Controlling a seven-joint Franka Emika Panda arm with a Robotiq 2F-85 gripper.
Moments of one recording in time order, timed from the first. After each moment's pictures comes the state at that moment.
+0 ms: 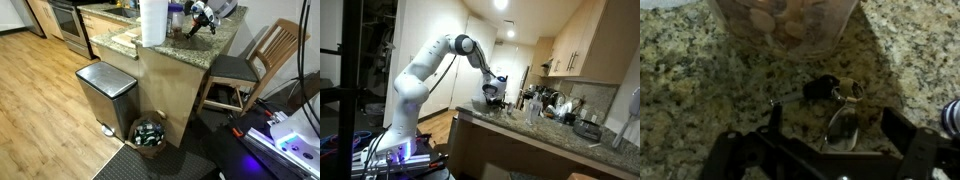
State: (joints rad) arm 0.00 0.41 -0.01 -1.94 0.84 2.75 1.75
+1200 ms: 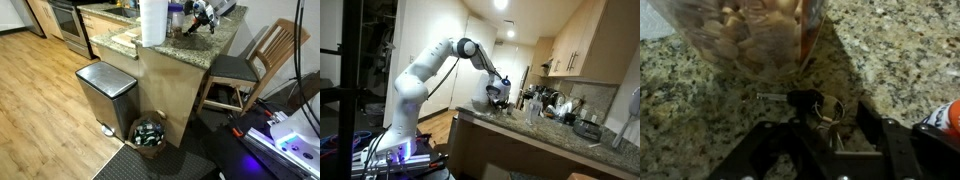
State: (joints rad) arm -0.04 0.47 -0.01 -1.84 1.01 2.68 1.63
